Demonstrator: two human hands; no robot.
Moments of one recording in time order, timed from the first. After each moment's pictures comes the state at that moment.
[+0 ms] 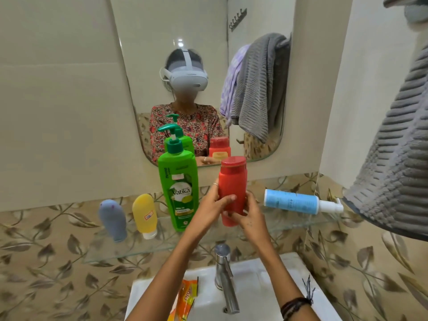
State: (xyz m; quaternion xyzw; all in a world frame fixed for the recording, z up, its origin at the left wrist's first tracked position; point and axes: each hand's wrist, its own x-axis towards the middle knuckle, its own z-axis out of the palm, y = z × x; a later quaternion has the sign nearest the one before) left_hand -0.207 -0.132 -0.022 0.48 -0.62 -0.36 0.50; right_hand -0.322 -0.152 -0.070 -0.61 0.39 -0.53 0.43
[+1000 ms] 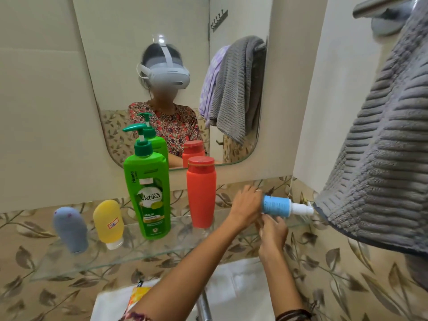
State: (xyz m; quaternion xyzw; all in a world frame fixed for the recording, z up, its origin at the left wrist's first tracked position) left_hand -0.330 -0.211 -0.035 0.53 -0.83 0.04 0.18; right_hand -0.388 -0.168 -0.075 -0.21 0.51 -0.69 0.46
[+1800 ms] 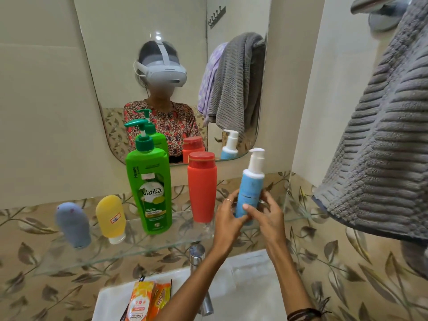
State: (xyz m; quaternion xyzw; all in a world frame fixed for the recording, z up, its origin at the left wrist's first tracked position) left_hand -0.299 -0.156 -0.075 0.48 -0.61 -0.29 0.56; right_hand -0.400 -0.164 -0.075 -0.50 0.41 -0.64 0.42
